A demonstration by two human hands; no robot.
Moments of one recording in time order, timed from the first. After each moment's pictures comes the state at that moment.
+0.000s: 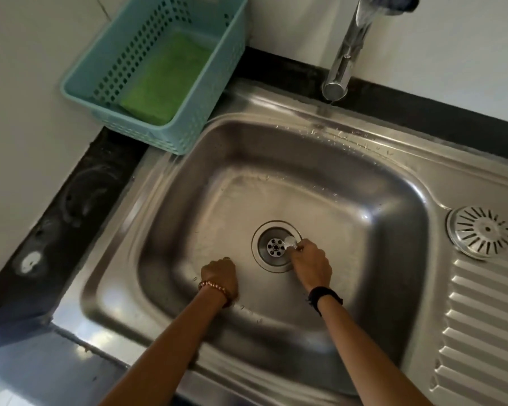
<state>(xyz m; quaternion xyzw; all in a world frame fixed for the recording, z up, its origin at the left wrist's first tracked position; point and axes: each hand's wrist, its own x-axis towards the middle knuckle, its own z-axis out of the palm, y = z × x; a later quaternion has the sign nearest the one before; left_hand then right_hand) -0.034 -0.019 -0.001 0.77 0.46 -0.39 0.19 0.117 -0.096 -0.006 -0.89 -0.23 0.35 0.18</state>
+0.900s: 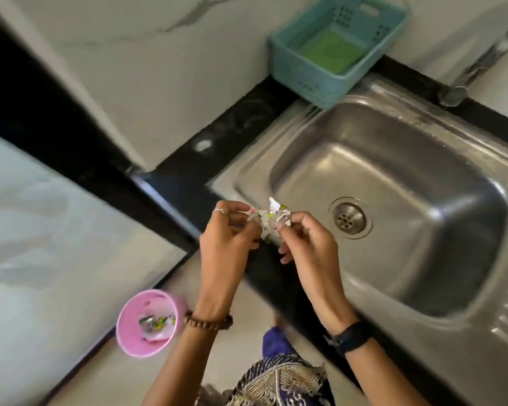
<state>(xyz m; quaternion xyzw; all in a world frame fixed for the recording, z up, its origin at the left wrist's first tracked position) -0.216 -0.132 0.176 0.46 0.63 0.40 0.48 -0.103 -0.162 0.167 -0.64 -0.38 0.46 0.49</state>
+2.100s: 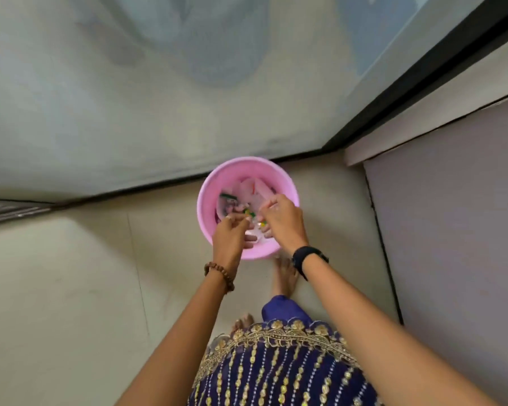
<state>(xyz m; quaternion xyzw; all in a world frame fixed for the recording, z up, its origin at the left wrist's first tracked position) -0.561 -0.279 -0.352 0.05 0.77 0.37 0.52 -0.485 -0.207 -0.352 -0.62 -0.55 0.56 0.01</state>
